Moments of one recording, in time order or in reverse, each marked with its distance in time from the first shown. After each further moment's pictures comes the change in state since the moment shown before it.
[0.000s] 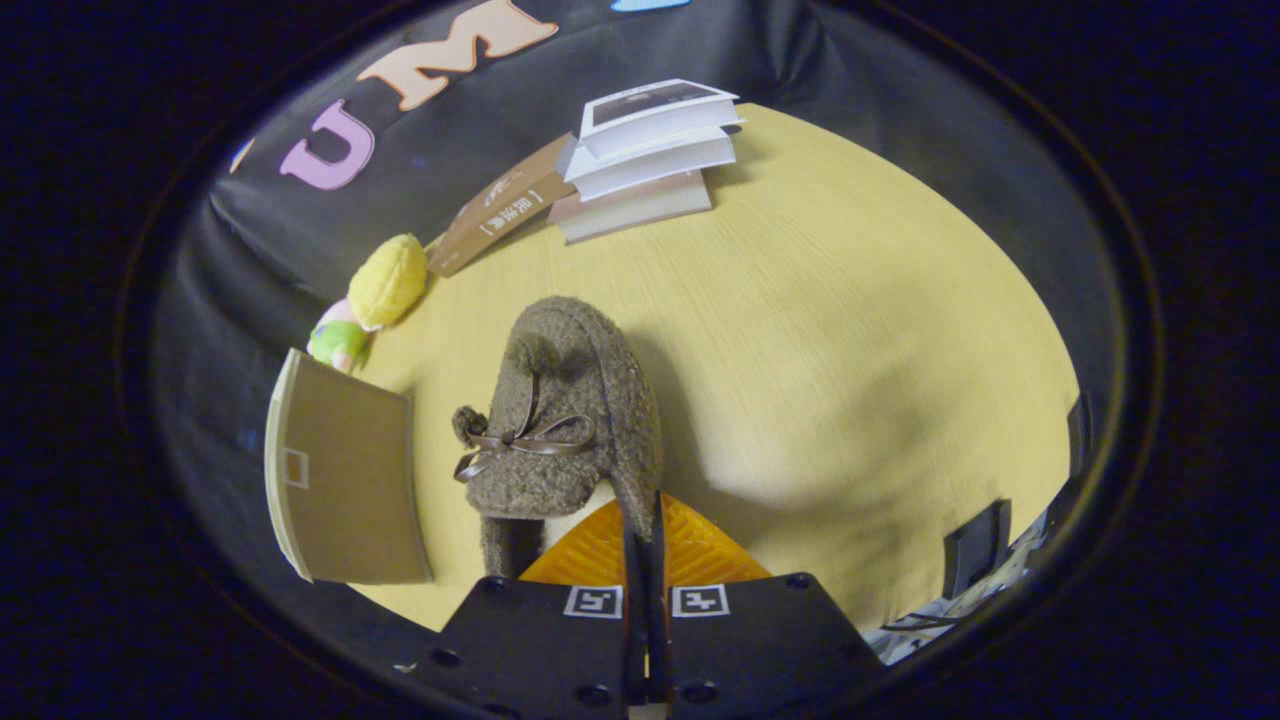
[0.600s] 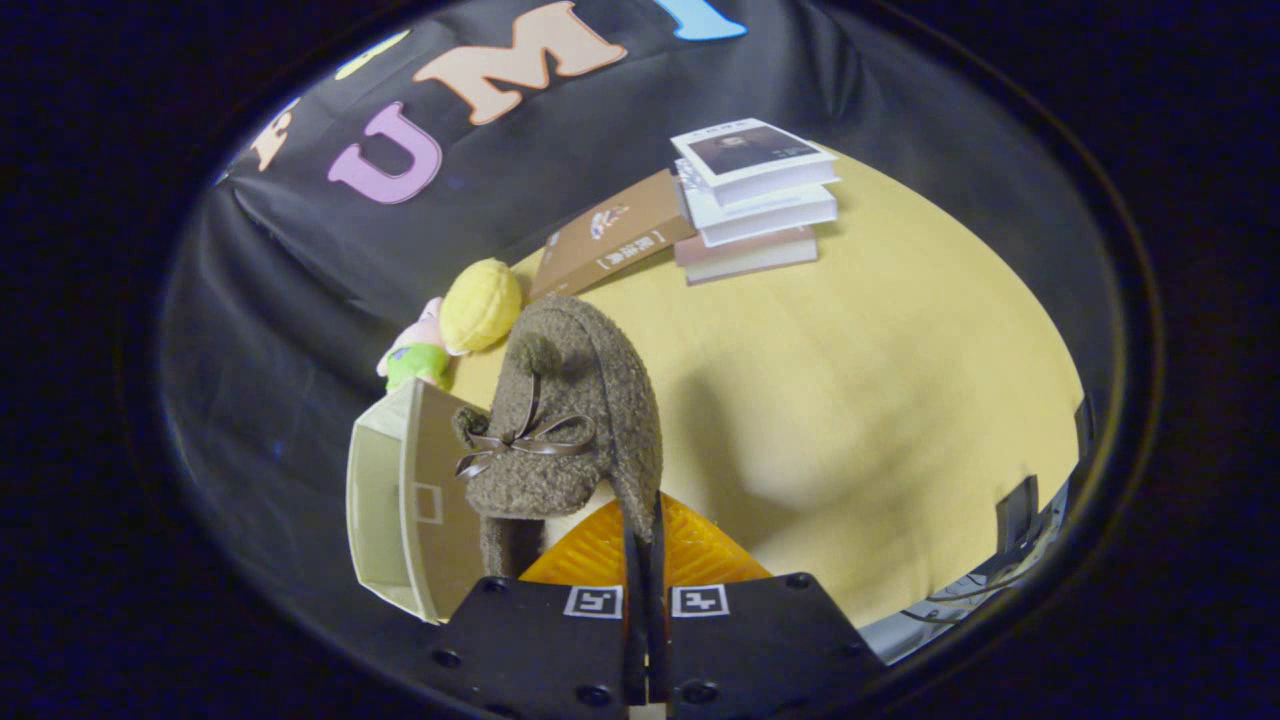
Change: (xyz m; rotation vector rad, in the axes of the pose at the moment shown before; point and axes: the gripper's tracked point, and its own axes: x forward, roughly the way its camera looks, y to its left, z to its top) arm -0.052 0.132 0.011 -0.017 -0.059 0.106
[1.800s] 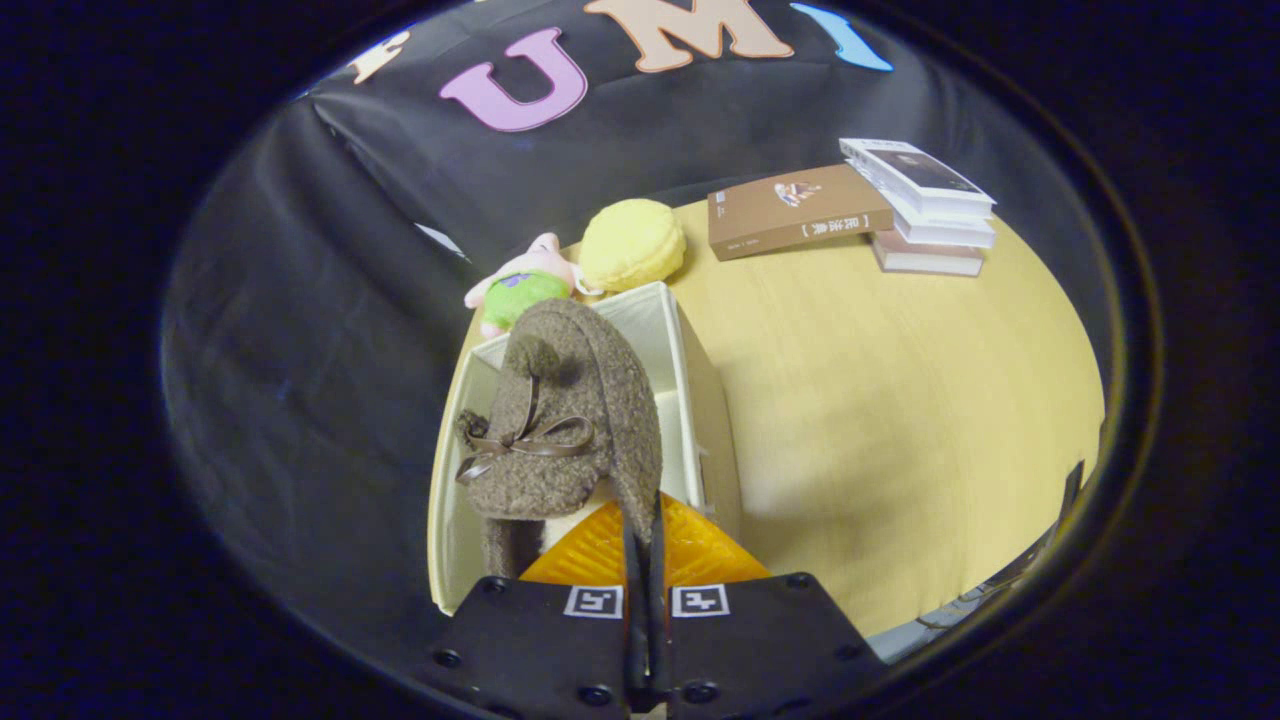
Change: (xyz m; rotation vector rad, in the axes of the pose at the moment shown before) arm 0.040 0.199 -0.076 -0.164 0.019 0.025
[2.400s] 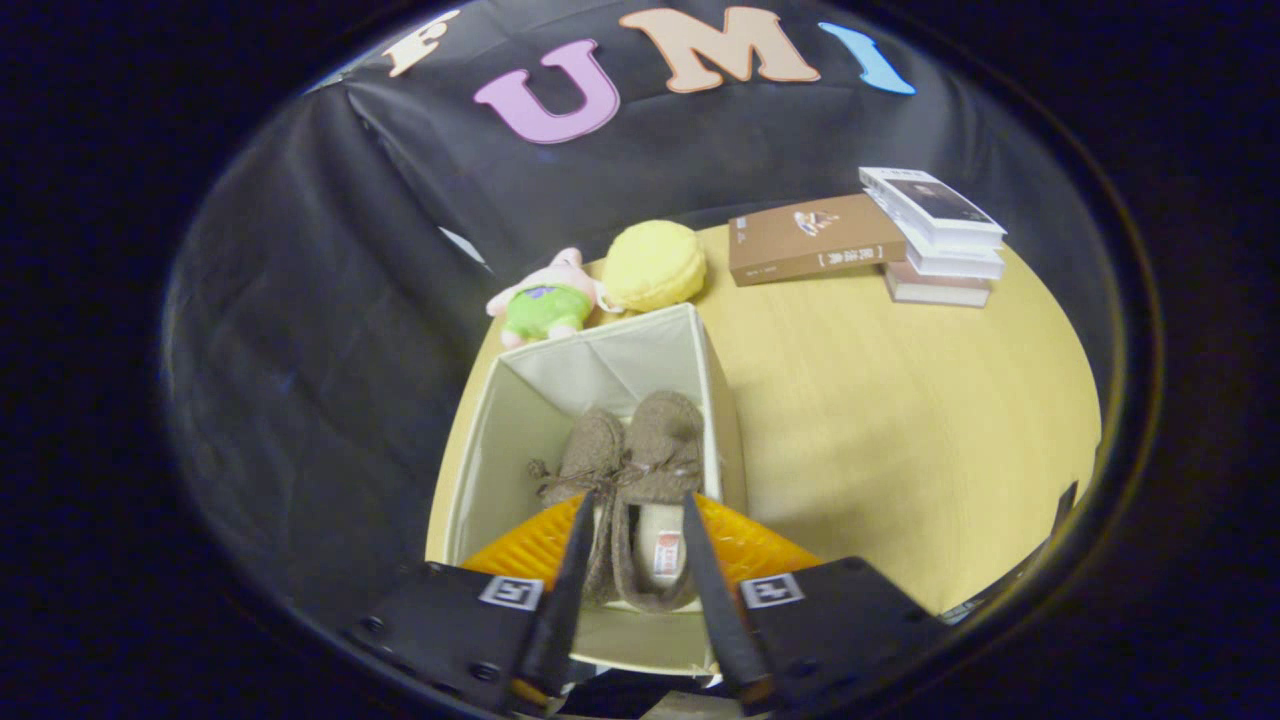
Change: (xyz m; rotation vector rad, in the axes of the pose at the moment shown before) arm -0.017 0.022 0.009 -0.074 -0.070 0.077
